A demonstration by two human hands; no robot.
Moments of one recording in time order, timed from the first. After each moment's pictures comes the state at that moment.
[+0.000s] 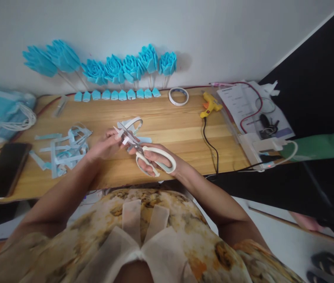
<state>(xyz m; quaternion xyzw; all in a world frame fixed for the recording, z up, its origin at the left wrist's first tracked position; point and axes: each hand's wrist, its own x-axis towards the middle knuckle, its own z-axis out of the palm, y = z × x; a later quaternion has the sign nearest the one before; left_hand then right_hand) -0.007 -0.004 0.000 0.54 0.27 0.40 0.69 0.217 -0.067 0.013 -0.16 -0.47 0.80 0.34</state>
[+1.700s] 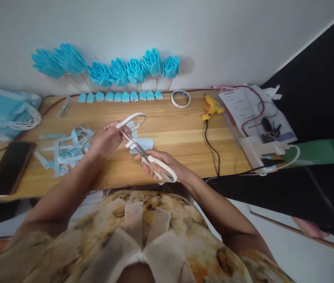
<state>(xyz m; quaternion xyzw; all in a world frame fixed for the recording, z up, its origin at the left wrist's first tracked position) -0.002 0.004 0.008 0.46 0.30 0.49 0.68 0.233 -0.079 0.009 -0.25 -0.51 0.77 0.30</state>
